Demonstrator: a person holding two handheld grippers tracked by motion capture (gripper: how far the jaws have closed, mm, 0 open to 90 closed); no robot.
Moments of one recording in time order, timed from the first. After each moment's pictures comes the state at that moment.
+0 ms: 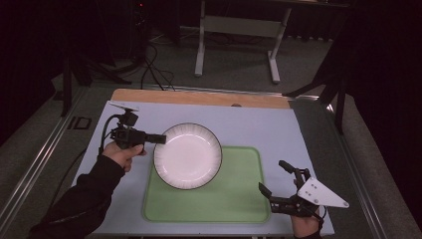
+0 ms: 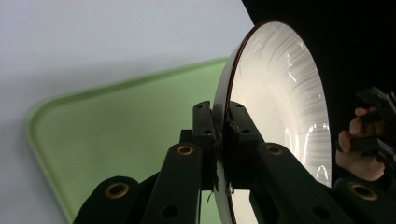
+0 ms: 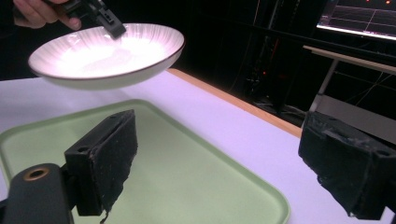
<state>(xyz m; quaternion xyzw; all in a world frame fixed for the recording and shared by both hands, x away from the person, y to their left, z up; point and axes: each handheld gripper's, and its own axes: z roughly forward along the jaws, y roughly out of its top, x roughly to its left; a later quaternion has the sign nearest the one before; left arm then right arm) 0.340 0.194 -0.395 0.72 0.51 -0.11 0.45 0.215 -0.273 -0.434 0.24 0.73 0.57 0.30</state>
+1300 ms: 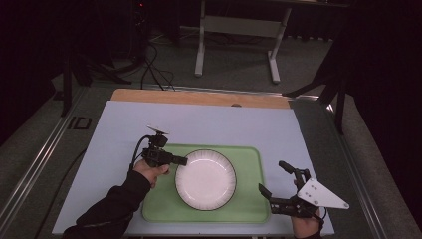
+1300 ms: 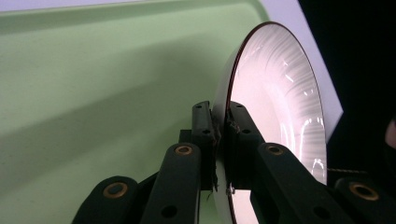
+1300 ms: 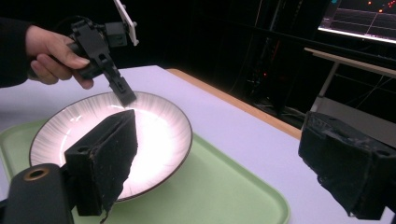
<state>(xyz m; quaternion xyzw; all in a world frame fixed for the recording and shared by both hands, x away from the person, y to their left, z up) 0.345 0.138 -0.471 0.75 0.52 -0.14 0.39 0.213 -0.272 -0.433 0.24 0.73 0.57 0.30</state>
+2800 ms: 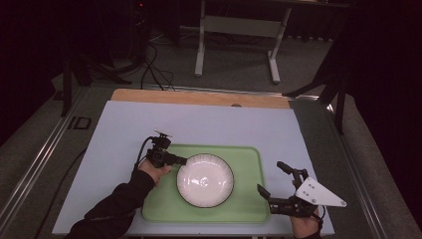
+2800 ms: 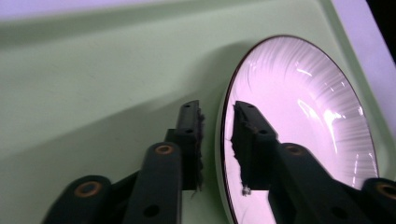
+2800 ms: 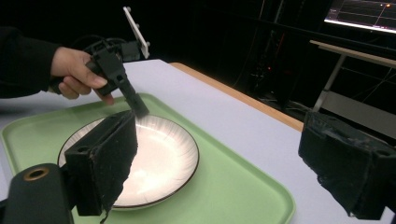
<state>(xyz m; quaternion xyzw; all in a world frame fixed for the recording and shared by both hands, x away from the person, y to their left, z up) 0.362 0.134 -0.503 0.77 0.52 -0.08 0.36 0.216 -0.271 -0.436 0.24 0.74 0.56 0.29</state>
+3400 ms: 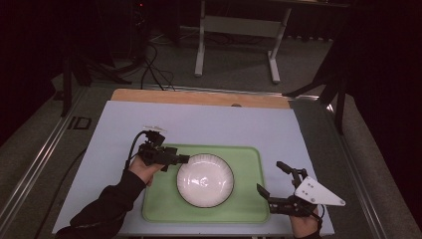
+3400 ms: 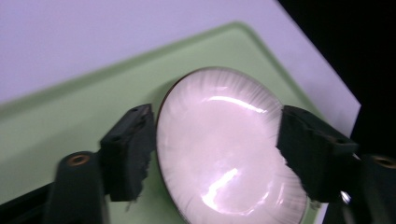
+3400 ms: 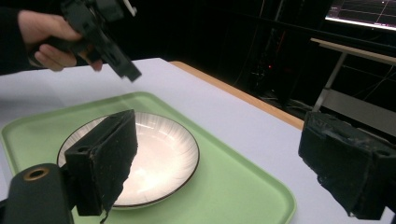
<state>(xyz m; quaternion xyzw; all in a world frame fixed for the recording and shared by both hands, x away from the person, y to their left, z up) 0.332 0.144 -0.447 0.78 0.43 -0.04 0.45 0.217 -0.270 -0.437 0.24 0.74 0.56 0.29</state>
